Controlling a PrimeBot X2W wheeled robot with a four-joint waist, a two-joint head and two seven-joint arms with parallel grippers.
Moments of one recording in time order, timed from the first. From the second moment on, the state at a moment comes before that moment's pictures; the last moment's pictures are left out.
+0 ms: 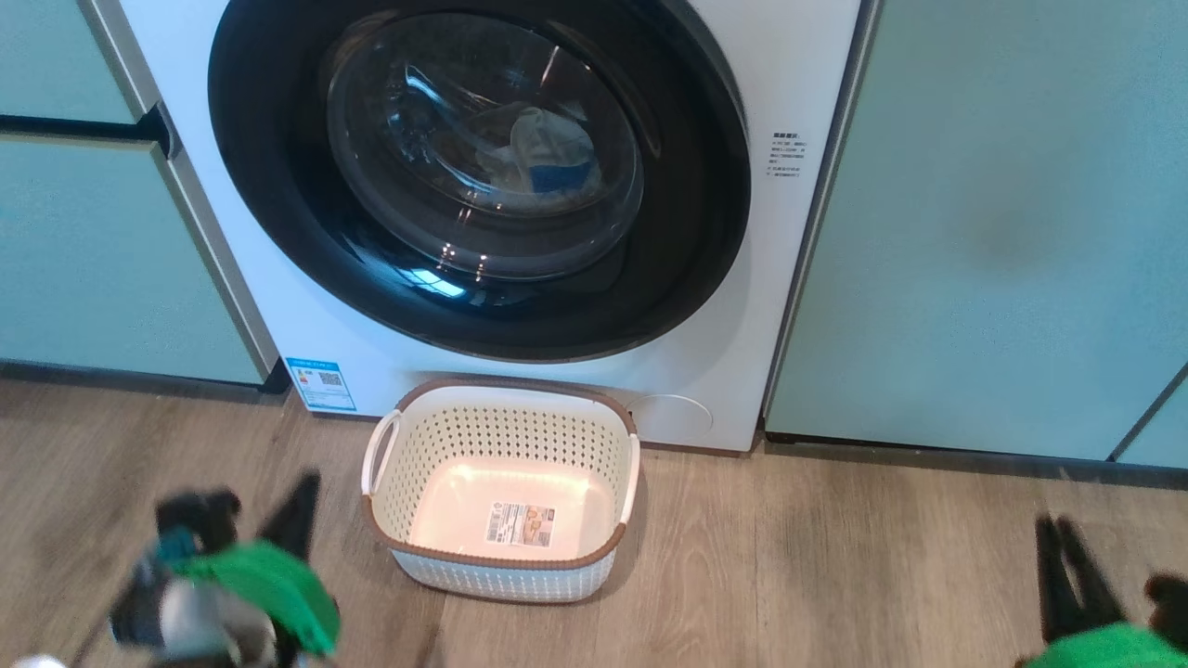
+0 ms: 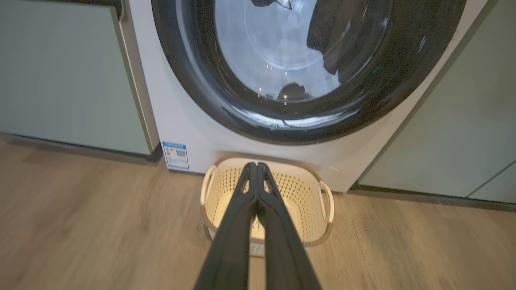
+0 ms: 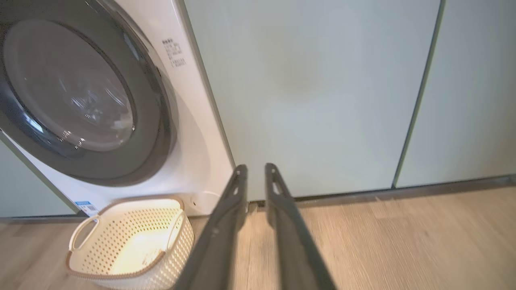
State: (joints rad) left arm -0.18 0.29 -0.17 0.54 -0.50 -0.13 -0.25; right arm -0.01 -0.05 -0.09 0.39 0.20 0.13 -0.25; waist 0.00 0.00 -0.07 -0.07
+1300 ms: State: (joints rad) left arm -0.07 0.19 -0.12 0.51 -0.81 -0.13 -0.14; right arm 0.05 -0.05 -0.09 0.41 0.59 0.13 -0.15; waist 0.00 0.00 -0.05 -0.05
